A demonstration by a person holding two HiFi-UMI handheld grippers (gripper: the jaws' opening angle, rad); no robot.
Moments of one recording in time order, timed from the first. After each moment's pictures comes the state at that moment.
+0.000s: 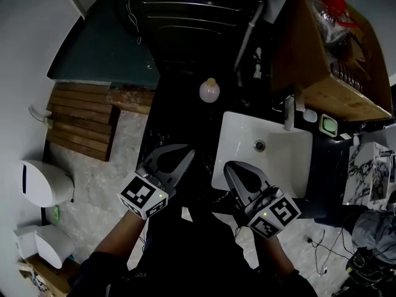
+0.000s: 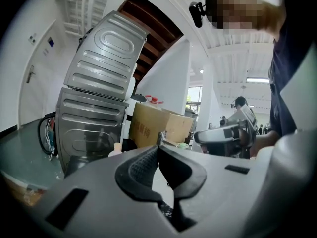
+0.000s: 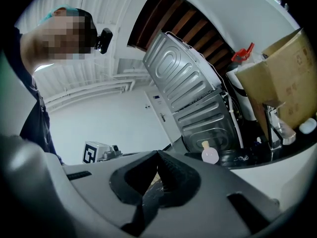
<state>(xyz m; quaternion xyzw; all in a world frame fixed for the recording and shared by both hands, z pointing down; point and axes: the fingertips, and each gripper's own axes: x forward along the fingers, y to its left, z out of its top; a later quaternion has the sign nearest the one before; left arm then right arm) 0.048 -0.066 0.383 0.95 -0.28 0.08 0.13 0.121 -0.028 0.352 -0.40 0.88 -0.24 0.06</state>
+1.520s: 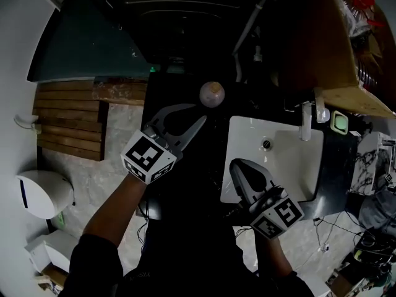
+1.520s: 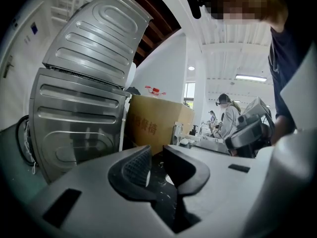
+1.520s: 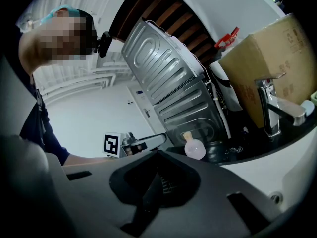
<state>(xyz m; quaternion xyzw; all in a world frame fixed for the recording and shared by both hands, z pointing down) 0.070 -0.225 0.446 0.97 -0.20 0.10 0.11 0.118 -0.112 0.420 -0.47 0.83 -0.29 0.03</state>
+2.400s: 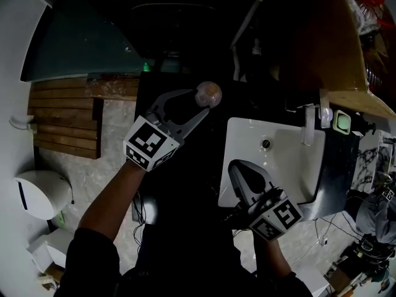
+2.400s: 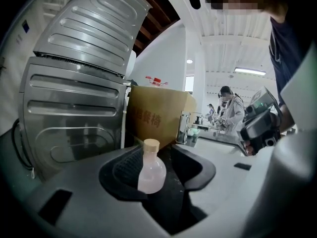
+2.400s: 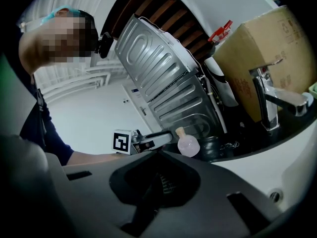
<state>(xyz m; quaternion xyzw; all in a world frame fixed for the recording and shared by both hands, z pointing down) 0.092 -0.268 0.488 0.97 -0.18 0.13 0.10 0.127 -0.130 0.442 -0.48 0.82 -0.31 0.03</state>
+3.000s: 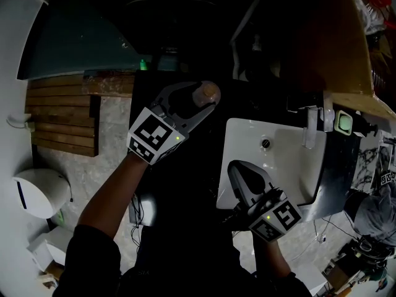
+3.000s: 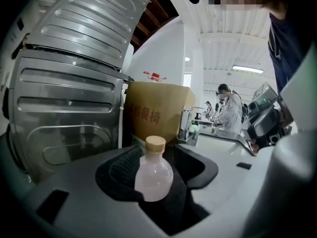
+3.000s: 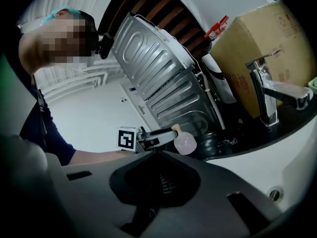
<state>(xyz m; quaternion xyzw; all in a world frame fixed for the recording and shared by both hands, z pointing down) 0.114 -0.282 0.506 0.97 -0.16 0.15 0.09 0.135 -0.134 0.458 -0.48 0.82 -0.33 0.01</state>
